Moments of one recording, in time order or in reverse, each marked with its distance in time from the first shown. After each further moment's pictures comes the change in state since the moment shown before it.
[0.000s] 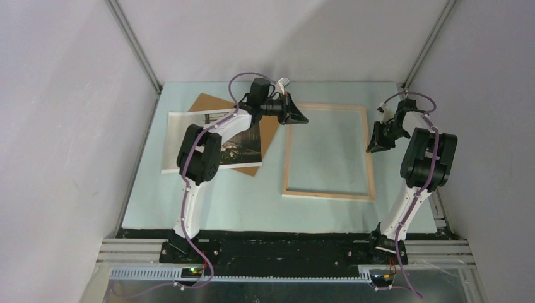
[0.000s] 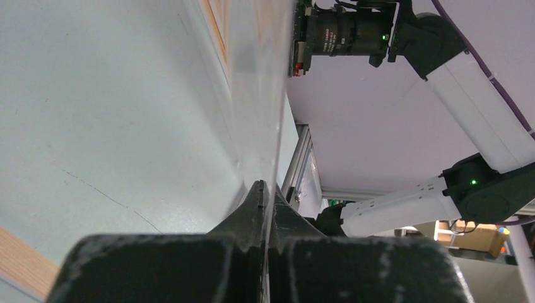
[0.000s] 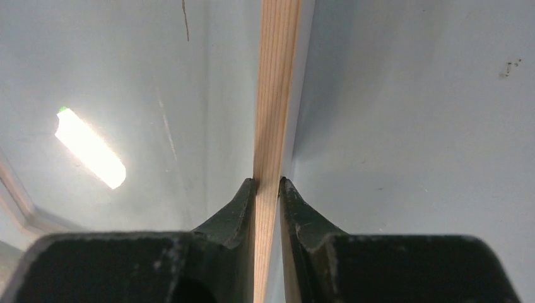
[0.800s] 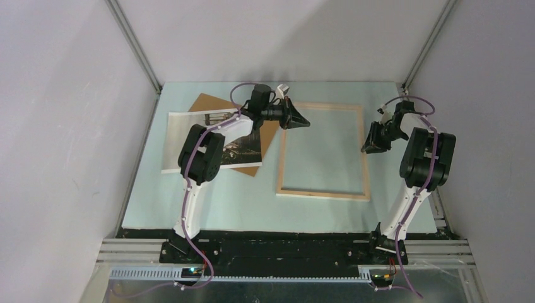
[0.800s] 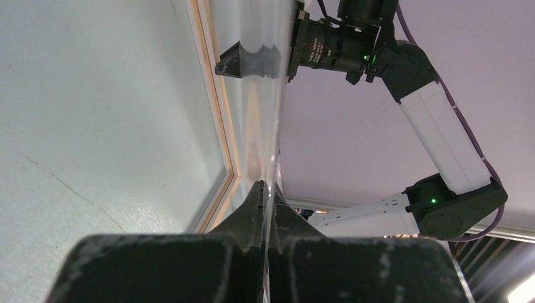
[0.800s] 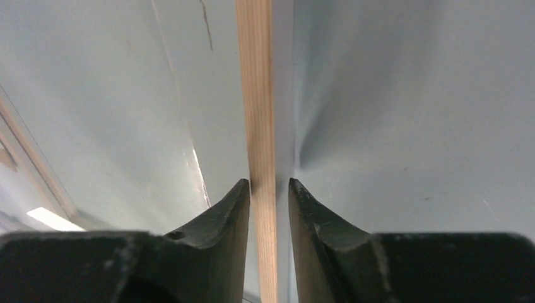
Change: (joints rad) left arm -0.013 0.021 -0.084 0.161 -0.007 -0.242; right arm 0.010 0.003 -0.029 0.039 -0.061 0.146
